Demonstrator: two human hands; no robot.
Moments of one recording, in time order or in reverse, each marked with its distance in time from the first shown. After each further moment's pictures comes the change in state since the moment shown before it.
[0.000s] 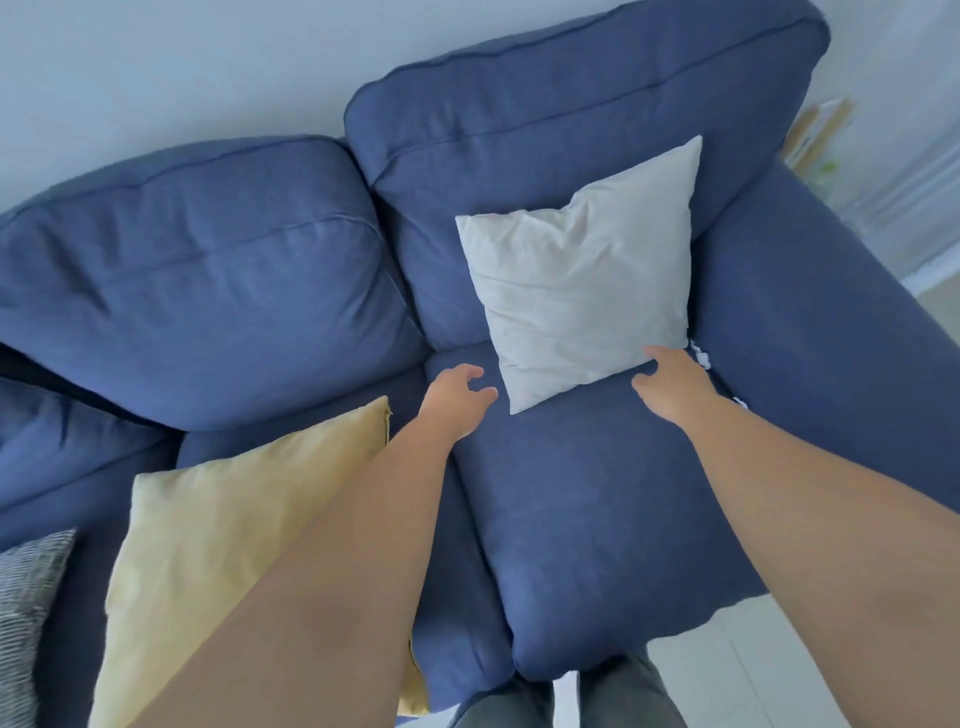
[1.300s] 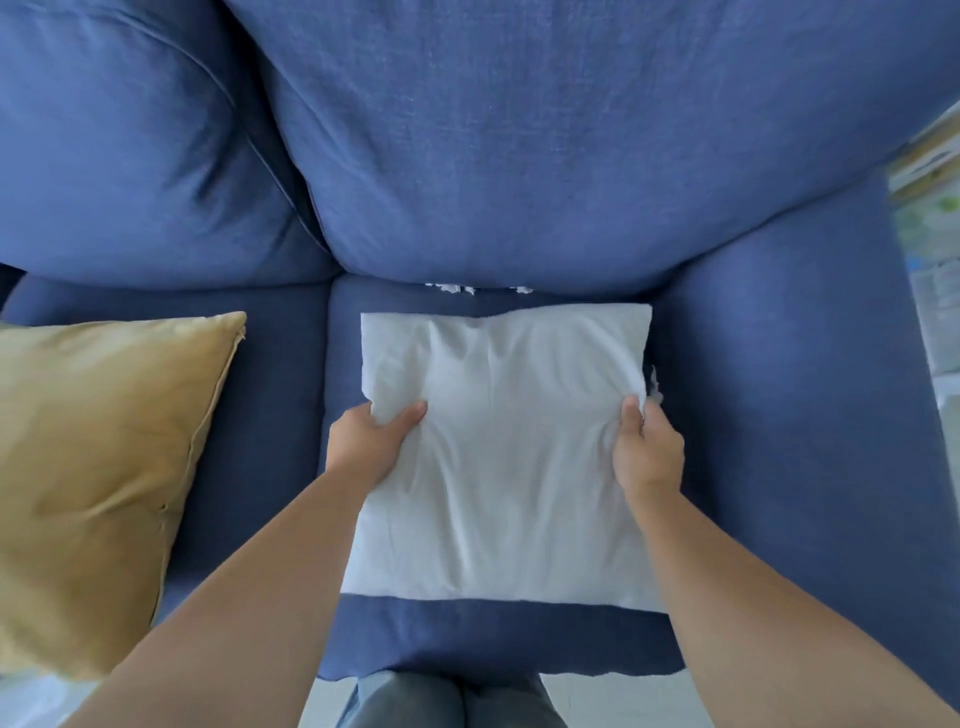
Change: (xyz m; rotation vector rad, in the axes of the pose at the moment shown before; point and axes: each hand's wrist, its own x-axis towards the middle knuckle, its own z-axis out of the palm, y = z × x) left_hand 0.061 0.007 0.169 -0.405 0.267 -0.549; right_hand 0.146 0.131 -0.001 0.159 0.030 0.051
